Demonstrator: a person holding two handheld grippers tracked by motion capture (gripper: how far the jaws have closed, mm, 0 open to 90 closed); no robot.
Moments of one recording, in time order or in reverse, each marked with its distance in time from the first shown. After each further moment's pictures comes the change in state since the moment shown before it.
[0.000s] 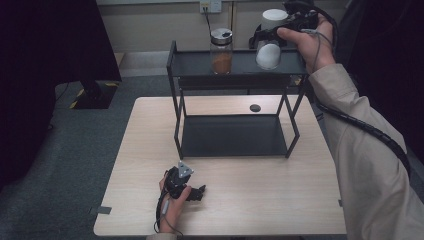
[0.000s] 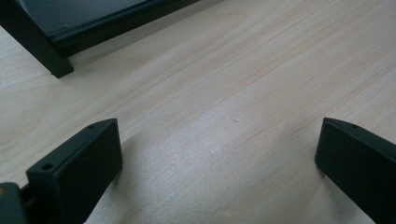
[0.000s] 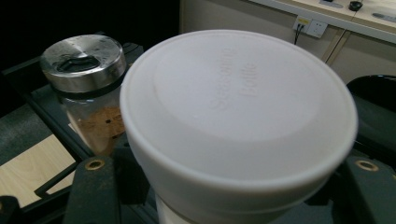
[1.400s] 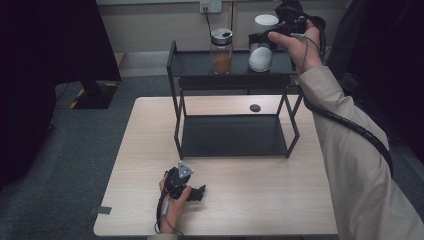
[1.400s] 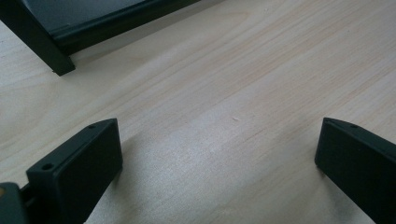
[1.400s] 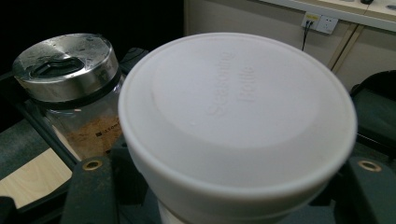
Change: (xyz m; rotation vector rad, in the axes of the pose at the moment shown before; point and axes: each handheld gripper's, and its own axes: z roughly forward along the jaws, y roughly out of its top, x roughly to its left) left arm -0.003 -0.001 0.000 -0.003 0.009 -0.012; right arm -0.003 -0.008 0.026 -0.012 0.027 0.043
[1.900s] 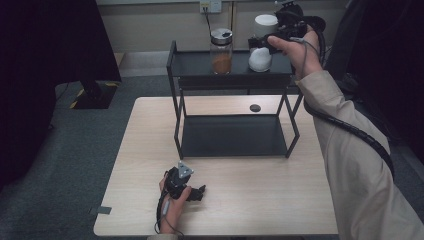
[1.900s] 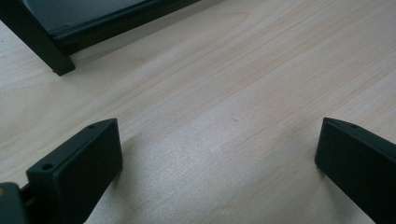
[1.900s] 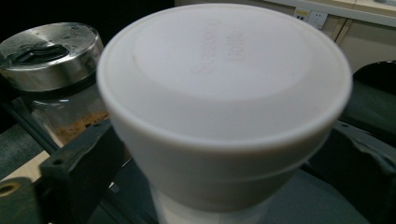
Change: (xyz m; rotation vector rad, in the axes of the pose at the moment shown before) left arm 0.000 0.000 0.000 0.000 0.000 0.000; right arm 0.006 -0.010 -0.001 -0.002 -0.034 0.027
